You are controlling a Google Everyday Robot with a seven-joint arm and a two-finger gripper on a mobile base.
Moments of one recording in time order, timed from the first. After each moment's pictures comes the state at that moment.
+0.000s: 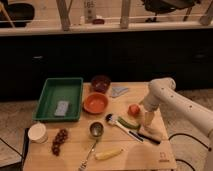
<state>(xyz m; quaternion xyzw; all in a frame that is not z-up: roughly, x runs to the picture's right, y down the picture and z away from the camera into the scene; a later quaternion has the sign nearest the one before) 0.252 0.165 0.874 -0.34 -0.09 -0.02 0.94</state>
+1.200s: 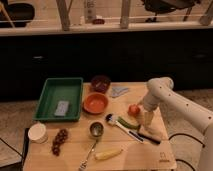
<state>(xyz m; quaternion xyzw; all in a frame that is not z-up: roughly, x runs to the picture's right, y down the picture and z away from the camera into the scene) 0.250 0.167 0.880 -0.35 -0.10 -0.05 0.93</state>
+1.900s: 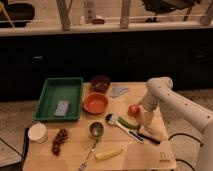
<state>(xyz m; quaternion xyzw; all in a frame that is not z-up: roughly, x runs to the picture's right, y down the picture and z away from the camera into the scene) 0.250 0.168 0.883 -0.36 -0.10 -0.06 0.93</state>
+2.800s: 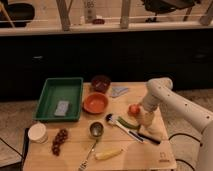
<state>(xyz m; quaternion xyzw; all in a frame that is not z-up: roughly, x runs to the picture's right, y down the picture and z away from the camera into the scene) 0.252 0.173 0.884 -0.36 -0.11 -0.08 0.92</state>
